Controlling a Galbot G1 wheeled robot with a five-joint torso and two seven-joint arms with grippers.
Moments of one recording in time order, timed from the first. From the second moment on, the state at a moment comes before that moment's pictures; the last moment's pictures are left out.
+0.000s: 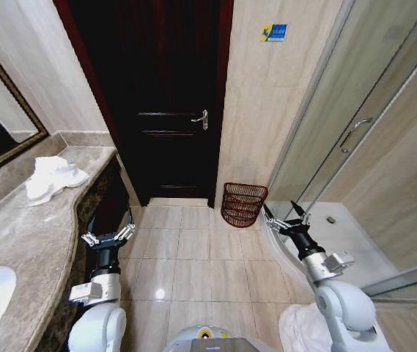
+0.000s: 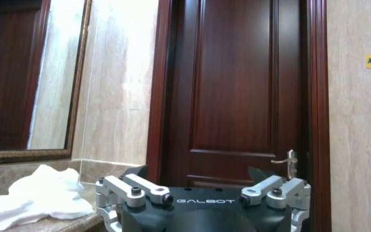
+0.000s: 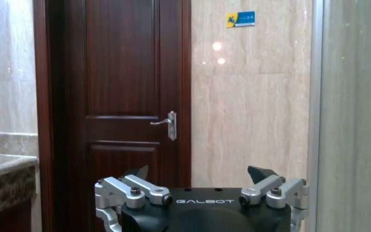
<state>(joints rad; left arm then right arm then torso) 1.66 -1.61 -0.69 -2.29 -0.11 -0.16 -0.02 -1.58 1.37 0.79 2.27 0.32 -0.11 -0.21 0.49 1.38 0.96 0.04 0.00</state>
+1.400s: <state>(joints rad) 1.63 -1.47 -0.73 -2.13 -0.26 -0.20 0.02 -1.53 1.40 0.74 2.23 0.18 -0.15 -0.24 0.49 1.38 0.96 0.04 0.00</state>
